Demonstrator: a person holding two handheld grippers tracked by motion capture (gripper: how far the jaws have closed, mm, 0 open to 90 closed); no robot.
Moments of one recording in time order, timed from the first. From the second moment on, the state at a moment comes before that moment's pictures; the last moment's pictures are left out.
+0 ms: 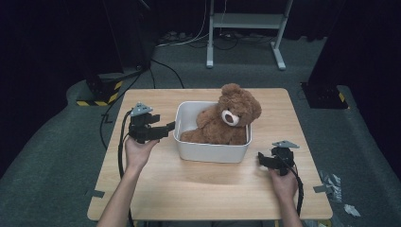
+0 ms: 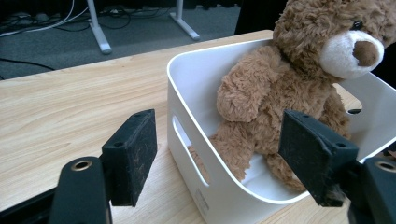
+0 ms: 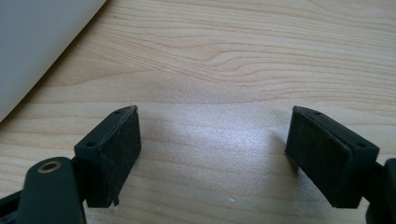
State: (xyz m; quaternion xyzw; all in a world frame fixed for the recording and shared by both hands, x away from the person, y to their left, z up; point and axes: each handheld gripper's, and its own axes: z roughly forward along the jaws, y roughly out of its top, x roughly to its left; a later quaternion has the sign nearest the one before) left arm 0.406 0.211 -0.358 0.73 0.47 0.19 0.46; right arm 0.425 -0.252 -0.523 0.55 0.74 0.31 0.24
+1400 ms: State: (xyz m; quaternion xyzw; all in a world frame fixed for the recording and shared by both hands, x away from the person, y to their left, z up) left arm 0.370 0.235 -0.379 0.69 0.52 0.22 0.45; right arm 0.425 -0.251 -0.523 0.56 0.73 0.31 0.24
